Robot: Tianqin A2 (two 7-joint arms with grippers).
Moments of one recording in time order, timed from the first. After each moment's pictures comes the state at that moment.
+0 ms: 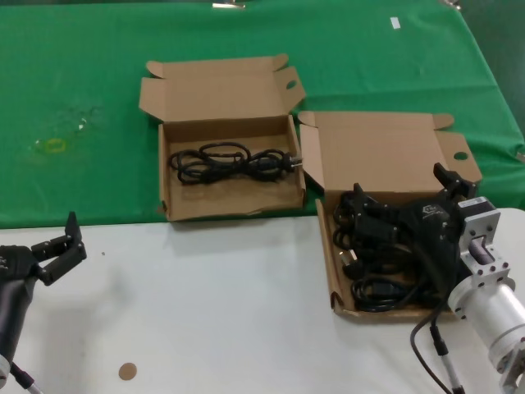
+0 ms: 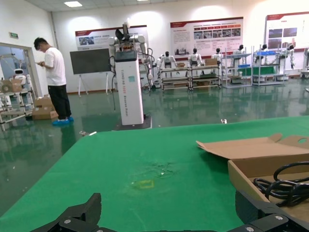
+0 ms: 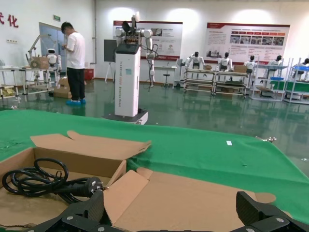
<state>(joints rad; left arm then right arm) 0.00 -0.30 1.60 -1.60 -1.80 0.00 0.00 0.05 0.29 -1.64 1.55 1.80 -0.03 -0.01</state>
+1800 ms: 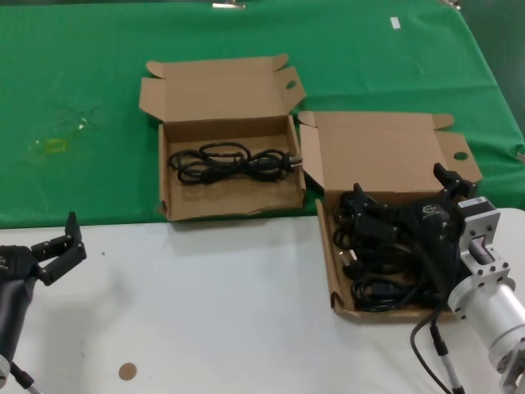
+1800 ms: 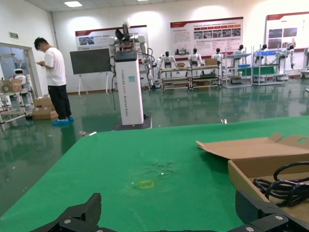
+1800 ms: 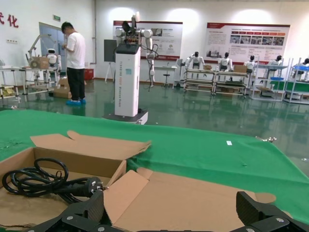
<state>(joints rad) 0.00 -0.30 1.60 -1.60 -1.80 0.00 0.00 0.05 0.29 -1.64 1.55 1.80 -0.03 -0.01</state>
